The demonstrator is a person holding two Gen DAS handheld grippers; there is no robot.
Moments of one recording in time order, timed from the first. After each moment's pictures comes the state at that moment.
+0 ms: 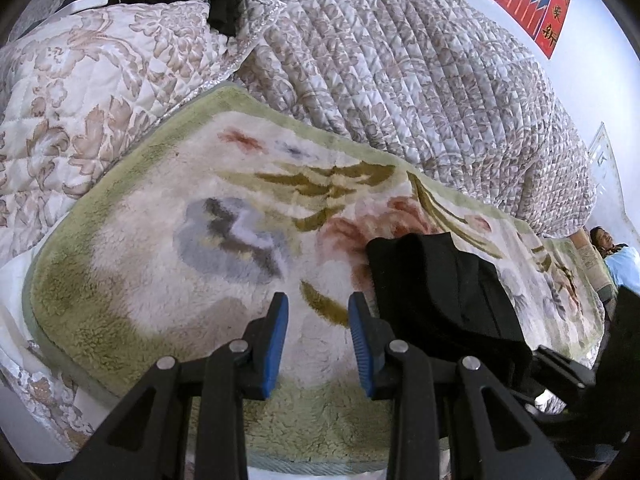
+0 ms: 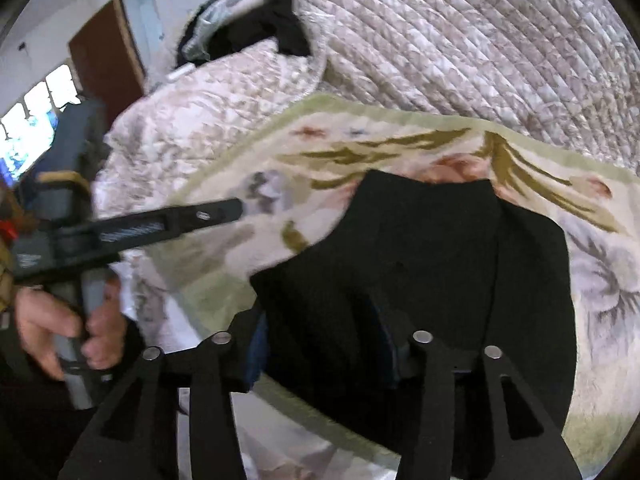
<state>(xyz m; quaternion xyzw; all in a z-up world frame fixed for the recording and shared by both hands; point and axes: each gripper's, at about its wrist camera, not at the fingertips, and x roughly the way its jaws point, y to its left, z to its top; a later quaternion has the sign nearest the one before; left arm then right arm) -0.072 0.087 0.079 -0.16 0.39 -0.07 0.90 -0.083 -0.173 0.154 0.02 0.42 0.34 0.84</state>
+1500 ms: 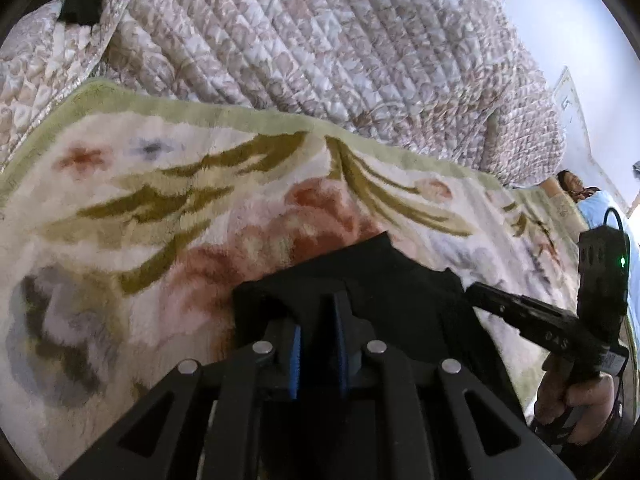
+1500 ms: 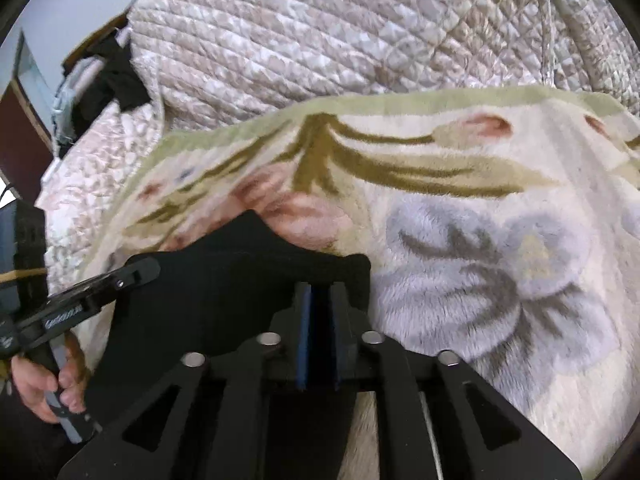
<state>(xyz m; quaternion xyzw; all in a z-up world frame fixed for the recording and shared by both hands) 0.023 -0.010 0.070 -0.10 0.43 -0.19 0.87 0.027 -0.304 0.114 0.11 0.48 0.18 0.85</state>
